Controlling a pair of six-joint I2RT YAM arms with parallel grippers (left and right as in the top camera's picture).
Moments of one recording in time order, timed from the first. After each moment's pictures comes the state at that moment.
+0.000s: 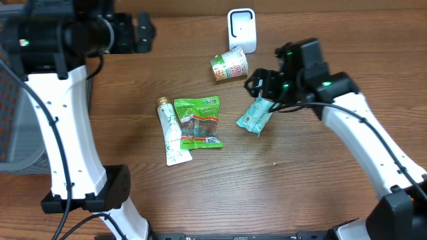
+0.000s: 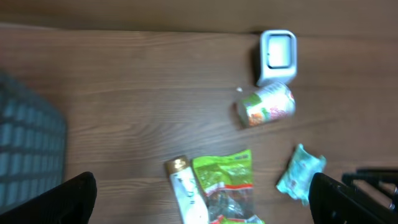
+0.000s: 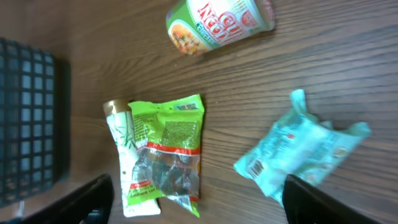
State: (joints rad) left arm 0.03 1.92 2.67 -1.62 0.17 -0.06; right arm 0.36 1.63 1.35 -0.66 -0.33 0.56
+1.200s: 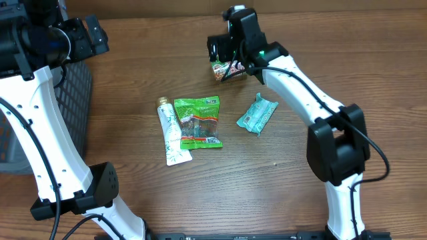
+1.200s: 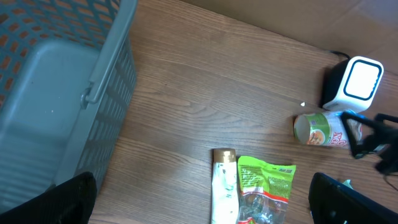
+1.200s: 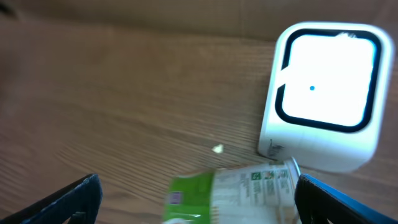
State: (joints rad) left arm 0.21 1.92 2.67 -1.69 0.06 -0.17; right arm 0.47 2.22 1.89 -0.38 -0.03 0.24
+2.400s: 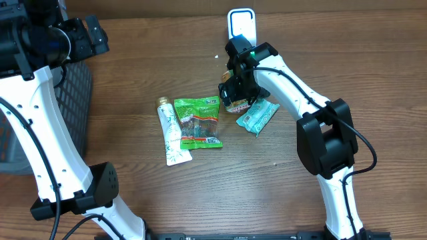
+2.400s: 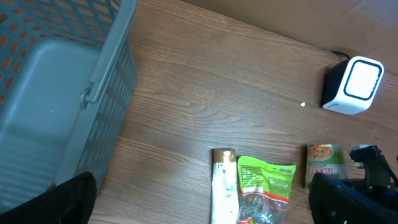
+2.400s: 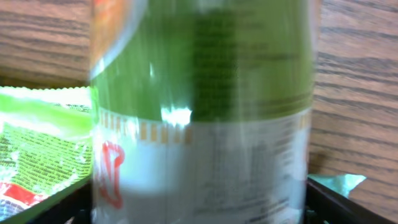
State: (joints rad) left arm 0.21 1.92 2.67 -1.69 0.06 -0.17; right arm 0.49 2.31 1.97 -1.09 -0.11 0.22
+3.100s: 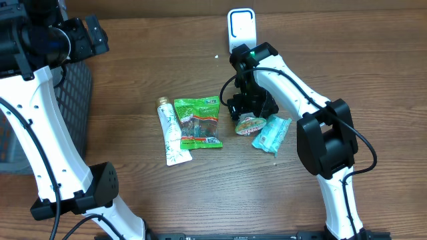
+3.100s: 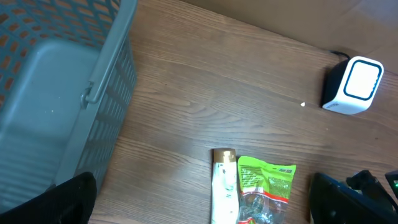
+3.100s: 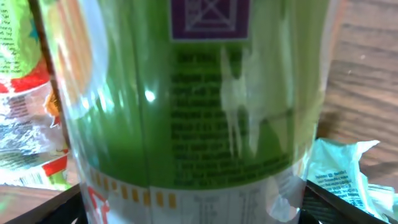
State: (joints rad) left arm 0.21 1.92 2.67 -1.69 0.06 -0.17; right arm 0.49 2.31 1.97 -1.41 -0.16 0.23
